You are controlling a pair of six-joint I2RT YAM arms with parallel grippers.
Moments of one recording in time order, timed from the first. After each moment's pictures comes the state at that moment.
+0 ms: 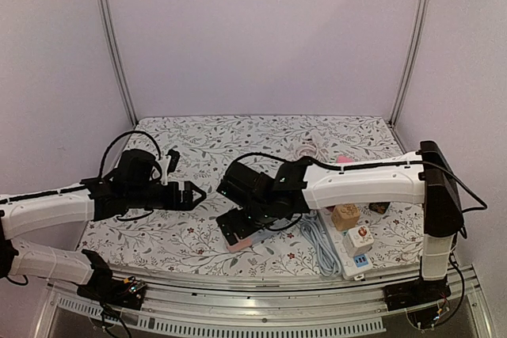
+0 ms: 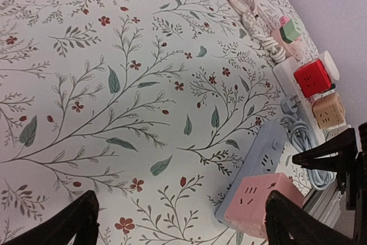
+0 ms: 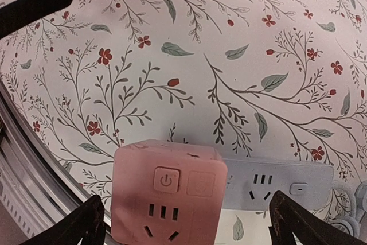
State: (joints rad) left arm -0.63 1.09 0.55 -0.12 0.12 -0.53; right arm 1.25 1.99 1.60 -0.67 0.21 0.53
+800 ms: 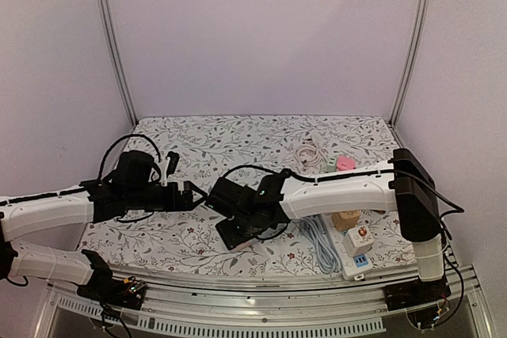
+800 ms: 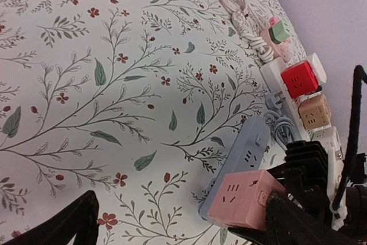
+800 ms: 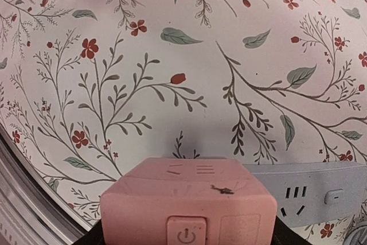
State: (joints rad) left arm -0.63 1.08 0.53 -0.11 0.16 -0.58; right arm 1.27 2.15 1.70 -0.69 0.22 0.57
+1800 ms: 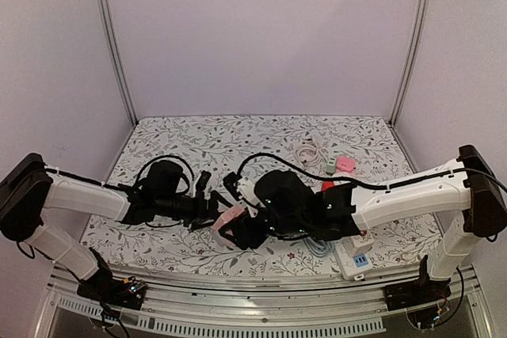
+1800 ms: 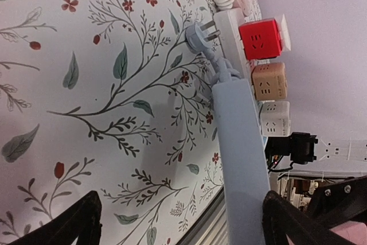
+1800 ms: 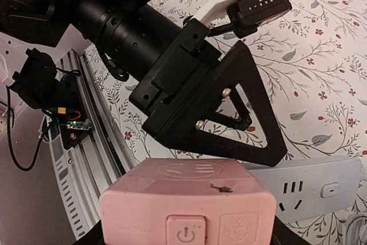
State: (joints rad) left arm -0.72 1.43 0.52 0.28 0.49 -0.89; right arm 1.29 1.71 1.15 -0.03 0.09 0.38
